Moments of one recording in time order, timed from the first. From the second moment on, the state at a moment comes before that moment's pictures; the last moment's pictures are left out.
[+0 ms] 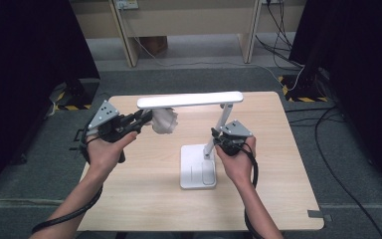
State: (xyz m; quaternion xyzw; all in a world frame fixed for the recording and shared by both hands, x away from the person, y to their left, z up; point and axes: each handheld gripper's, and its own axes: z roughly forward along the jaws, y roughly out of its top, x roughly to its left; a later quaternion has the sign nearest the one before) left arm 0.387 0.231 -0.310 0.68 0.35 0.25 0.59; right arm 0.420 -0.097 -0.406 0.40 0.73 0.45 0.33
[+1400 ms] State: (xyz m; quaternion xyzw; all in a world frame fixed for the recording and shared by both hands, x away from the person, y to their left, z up) left arm 0.392 0.174 -0.308 0.69 0.34 0.27 0.58; right arm 0.419 -0.094 -0.410 0.40 0.73 0.44 0.33
